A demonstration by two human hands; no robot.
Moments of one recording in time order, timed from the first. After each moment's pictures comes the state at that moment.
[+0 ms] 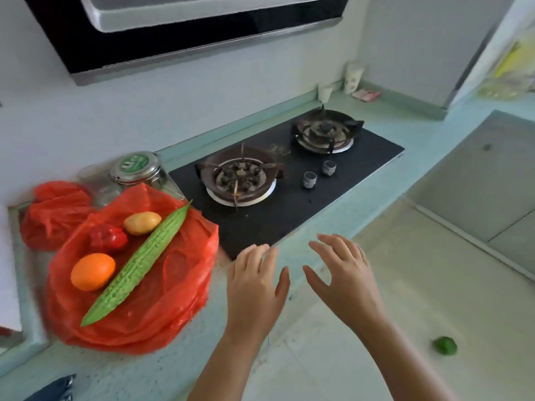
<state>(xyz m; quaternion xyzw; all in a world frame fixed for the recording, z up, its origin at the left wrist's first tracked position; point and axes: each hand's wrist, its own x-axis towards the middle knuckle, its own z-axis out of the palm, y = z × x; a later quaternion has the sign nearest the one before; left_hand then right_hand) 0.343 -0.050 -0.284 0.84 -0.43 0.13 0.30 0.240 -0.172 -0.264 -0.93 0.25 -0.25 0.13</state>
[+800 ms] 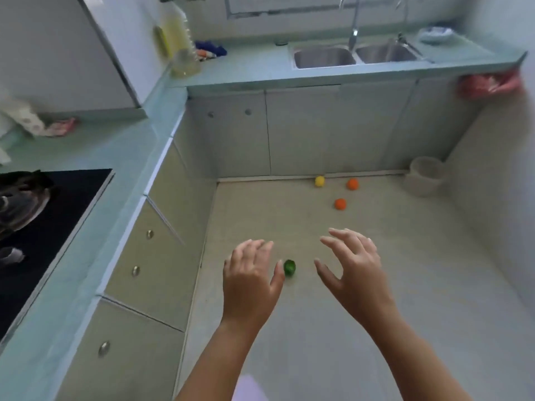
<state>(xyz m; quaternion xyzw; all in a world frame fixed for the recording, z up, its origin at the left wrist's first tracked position) -0.051 -0.333 -0.293 0.59 -0.75 -0.01 0.29 -0.229 -0.324 -0.287 -0.70 0.63 -0.34 0.02</state>
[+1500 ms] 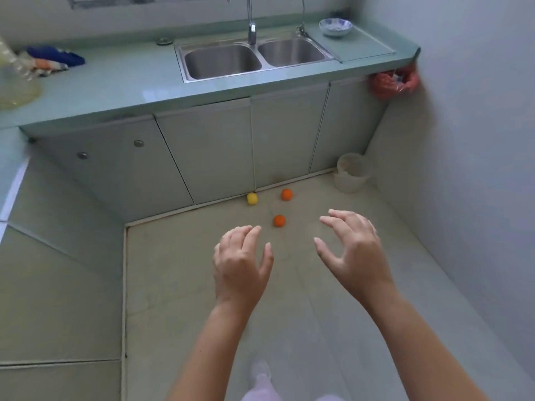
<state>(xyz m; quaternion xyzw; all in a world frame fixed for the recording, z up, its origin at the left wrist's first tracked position) -0.227 -0.653 -0.319 0.50 -0.80 -0.10 0.32 -0.398 -0.584 -0.283 -0.59 0.74 -0.32 -0.02</state>
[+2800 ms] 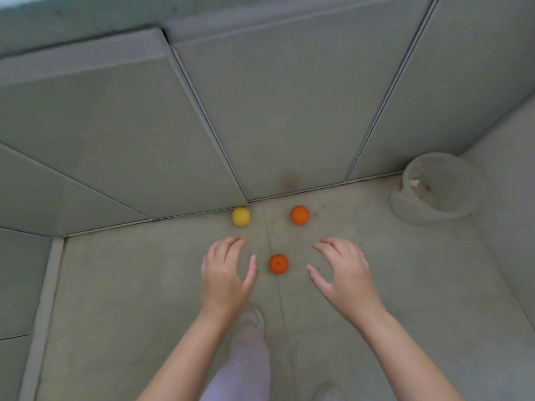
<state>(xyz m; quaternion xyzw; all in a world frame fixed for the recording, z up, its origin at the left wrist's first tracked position) -0.527 -1.084 -0.692 0.58 -0.77 -0.13 0.22 -0.731 -1.032 -0.691 -0.63 0.72 -0.26 0.15</state>
